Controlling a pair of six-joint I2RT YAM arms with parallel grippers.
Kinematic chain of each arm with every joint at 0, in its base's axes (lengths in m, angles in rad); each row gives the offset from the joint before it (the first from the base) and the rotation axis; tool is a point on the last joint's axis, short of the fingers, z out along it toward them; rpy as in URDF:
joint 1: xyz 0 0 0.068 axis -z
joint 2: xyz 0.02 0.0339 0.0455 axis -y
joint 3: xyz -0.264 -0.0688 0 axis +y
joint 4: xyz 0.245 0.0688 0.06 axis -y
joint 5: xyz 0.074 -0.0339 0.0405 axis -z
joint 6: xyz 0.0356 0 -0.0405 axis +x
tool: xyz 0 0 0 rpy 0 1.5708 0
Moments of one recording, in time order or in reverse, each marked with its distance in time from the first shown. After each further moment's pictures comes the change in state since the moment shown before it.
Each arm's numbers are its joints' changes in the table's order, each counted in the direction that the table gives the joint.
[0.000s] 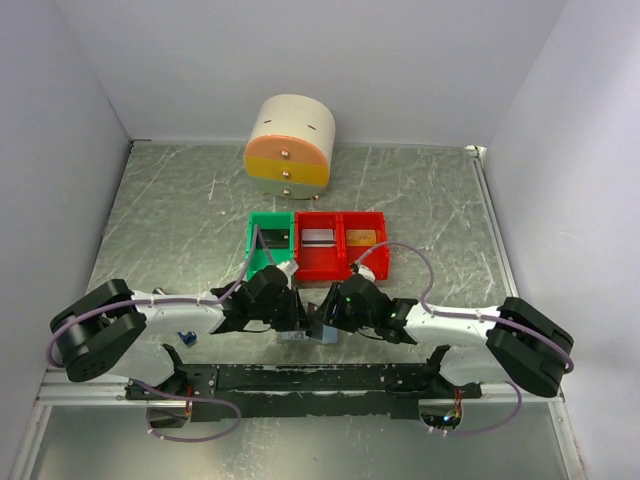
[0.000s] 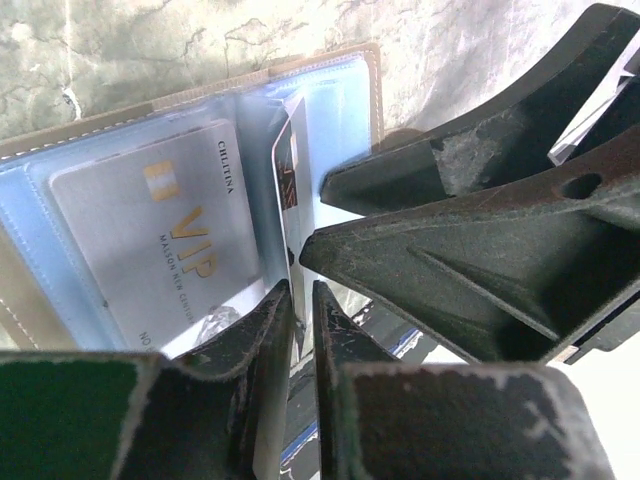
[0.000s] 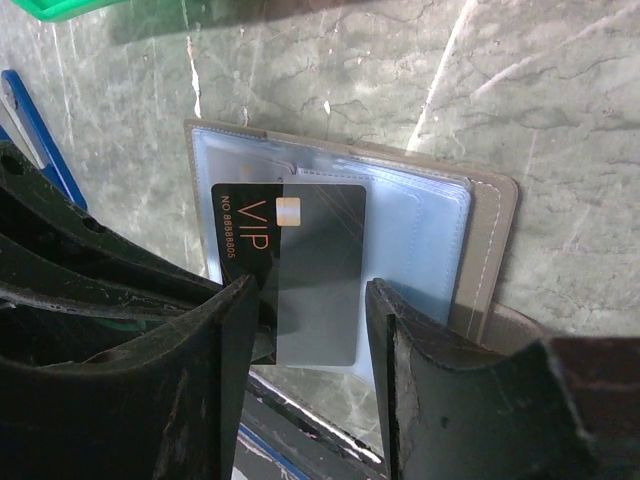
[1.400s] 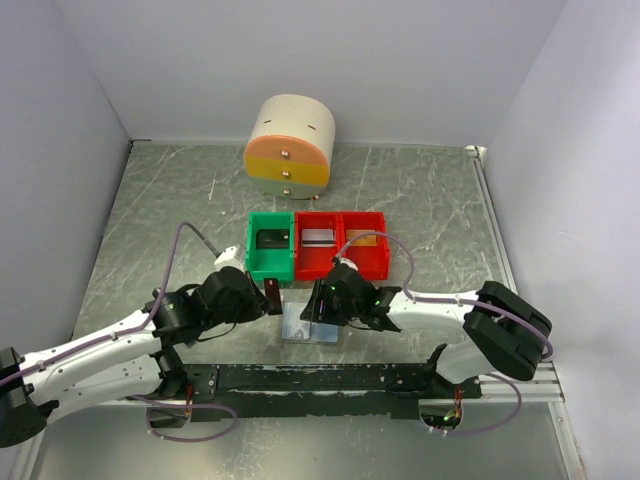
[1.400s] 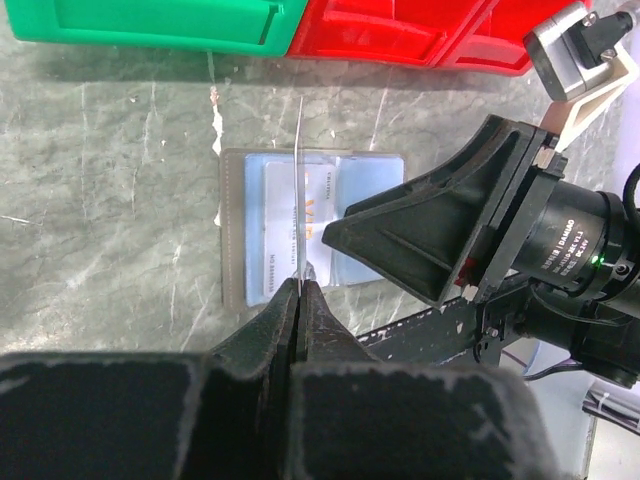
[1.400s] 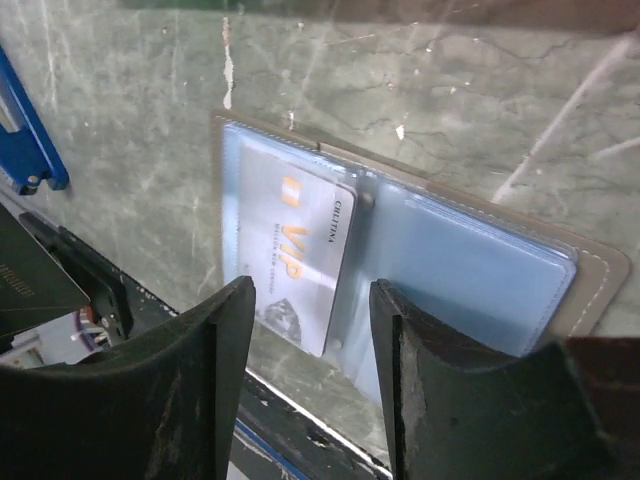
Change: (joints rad) left arm 0.001 0.570 -0.060 -0.578 -0.421 -0.040; right arm 0.010 -0.146 -0.135 -0.009 -0.098 -0.112
